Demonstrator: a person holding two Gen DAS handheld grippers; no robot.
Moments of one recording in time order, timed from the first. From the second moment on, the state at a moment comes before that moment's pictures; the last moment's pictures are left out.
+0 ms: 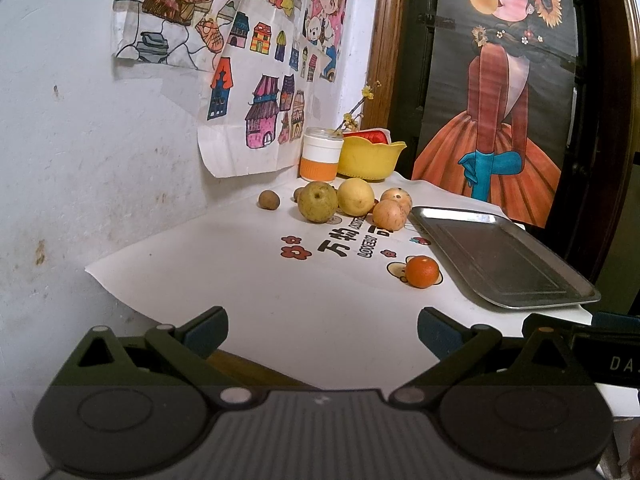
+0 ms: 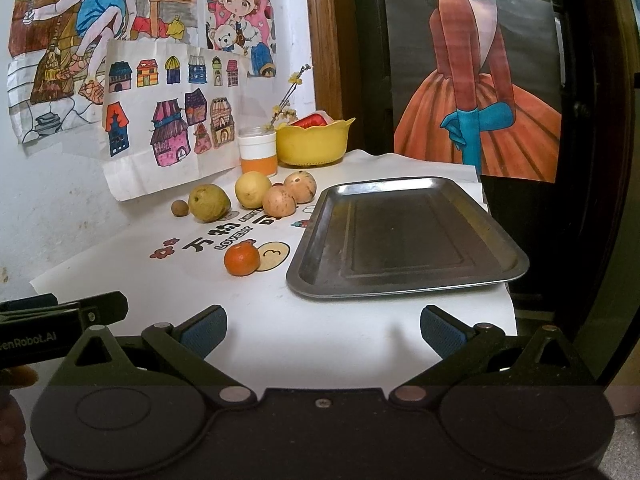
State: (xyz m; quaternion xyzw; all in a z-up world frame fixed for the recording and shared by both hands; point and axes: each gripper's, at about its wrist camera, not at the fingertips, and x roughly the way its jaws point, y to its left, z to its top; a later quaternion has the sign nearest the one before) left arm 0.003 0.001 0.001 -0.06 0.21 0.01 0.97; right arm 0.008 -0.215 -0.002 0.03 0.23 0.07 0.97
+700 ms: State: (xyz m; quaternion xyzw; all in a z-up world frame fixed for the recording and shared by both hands) left arm 0.003 0.002 -0.002 -0.06 0.22 0.02 0.97; right arm 0.008 -0.211 -0.005 0.03 0.23 0.08 0.97
